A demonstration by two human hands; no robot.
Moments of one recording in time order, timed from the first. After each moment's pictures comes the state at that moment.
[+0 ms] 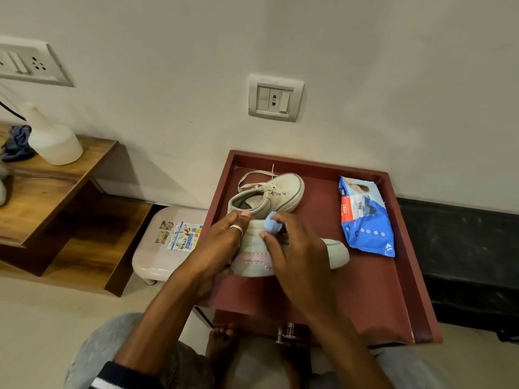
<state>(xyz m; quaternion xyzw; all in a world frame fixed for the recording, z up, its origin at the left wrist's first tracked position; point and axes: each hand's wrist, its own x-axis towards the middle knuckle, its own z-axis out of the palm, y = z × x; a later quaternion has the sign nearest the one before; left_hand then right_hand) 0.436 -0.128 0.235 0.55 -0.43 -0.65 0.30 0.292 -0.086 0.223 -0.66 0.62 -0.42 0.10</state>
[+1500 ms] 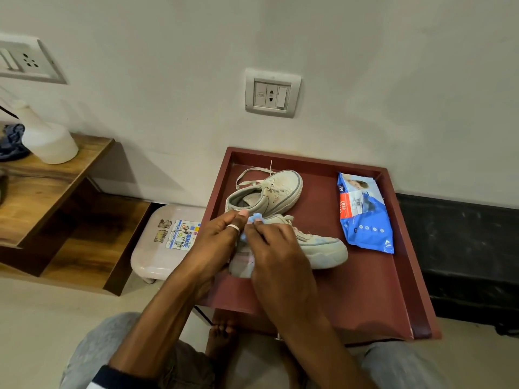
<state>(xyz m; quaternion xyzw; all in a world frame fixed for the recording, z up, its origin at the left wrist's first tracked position) 0.435 -0.129 0.225 0.53 -0.44 -0.63 0.36 0.317 -0.072 0.233 -0.75 0.62 -0.25 0.00</state>
